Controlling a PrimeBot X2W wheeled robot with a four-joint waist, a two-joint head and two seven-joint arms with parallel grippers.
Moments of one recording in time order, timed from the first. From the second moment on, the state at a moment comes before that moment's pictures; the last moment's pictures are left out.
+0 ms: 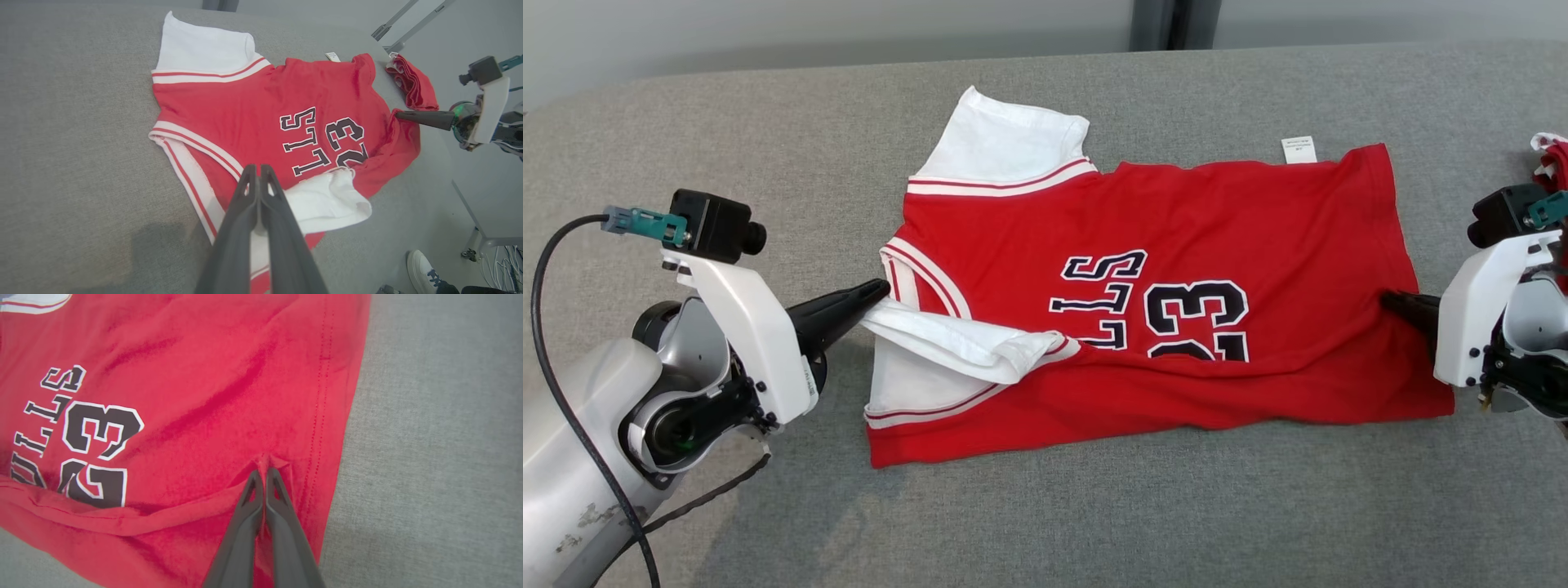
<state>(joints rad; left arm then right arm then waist) -0.76 0.70 -0.96 0.16 -1.42 -0.06 0.32 -0.88 -0.64 1.04 0.66 1.23 0.13 0.36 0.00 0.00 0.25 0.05</state>
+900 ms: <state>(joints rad) -0.79 0.63 -0.99 0.29 -1.36 -0.08 0.31 -0.91 -0.60 1.08 0.78 1.23 0.13 0.24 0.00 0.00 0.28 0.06</state>
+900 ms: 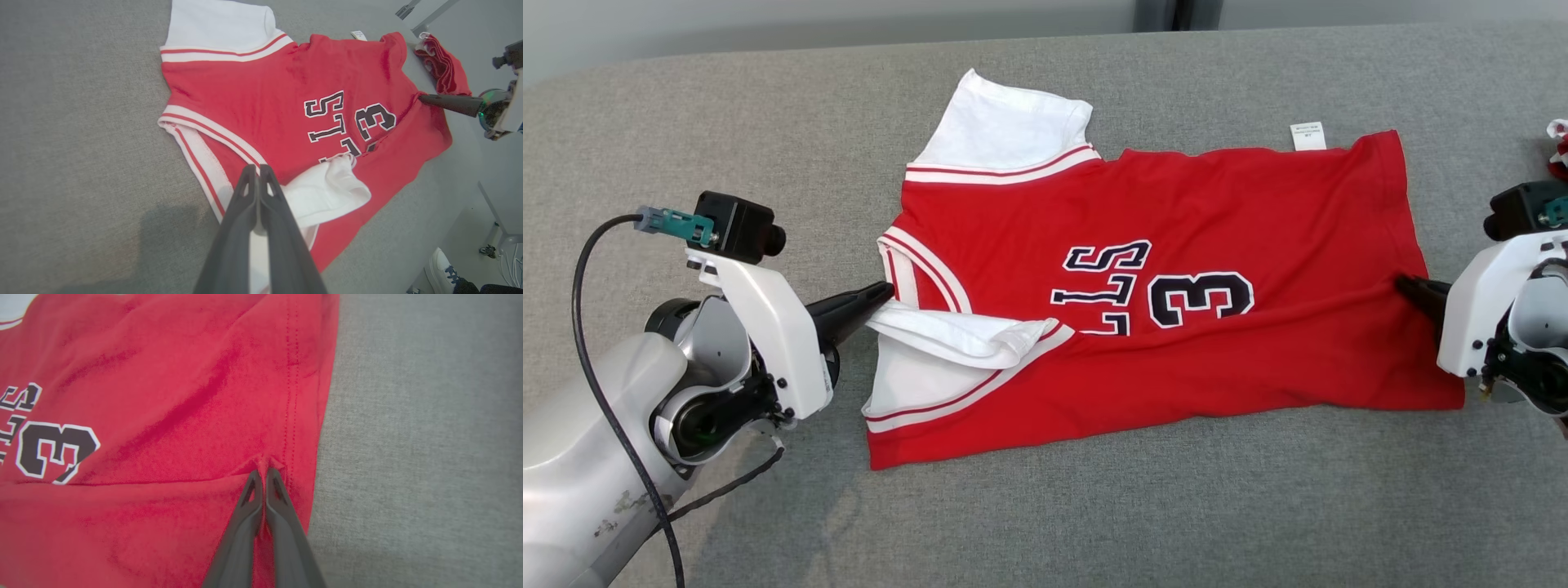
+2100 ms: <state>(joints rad) -0.33 0.31 -0.29 0.14 -0.76 0.18 -0.26 -0.50 -0.42 0.23 0.53 0.46 0.13 -0.26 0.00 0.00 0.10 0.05</state>
